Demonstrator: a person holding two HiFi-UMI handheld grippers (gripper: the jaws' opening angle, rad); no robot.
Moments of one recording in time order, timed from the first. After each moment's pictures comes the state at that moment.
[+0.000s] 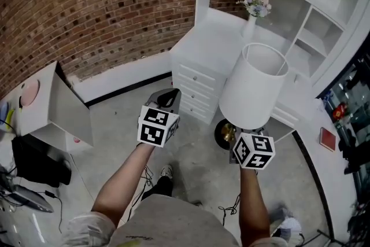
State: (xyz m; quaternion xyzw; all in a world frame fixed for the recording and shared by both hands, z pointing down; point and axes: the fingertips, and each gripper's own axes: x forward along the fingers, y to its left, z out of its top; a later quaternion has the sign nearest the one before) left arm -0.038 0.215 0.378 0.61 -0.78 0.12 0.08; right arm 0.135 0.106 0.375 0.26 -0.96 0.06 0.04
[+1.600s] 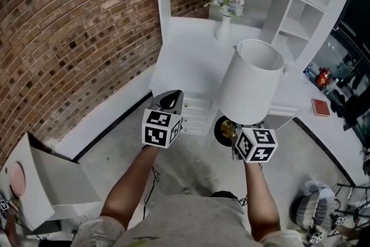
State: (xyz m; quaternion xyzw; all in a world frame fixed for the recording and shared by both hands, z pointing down) left arm -0.196 0.055 0.385 0.74 -0.66 0.09 0.08; right arm -0.012 0.014 0.372 0.40 -0.91 0.07 0.05
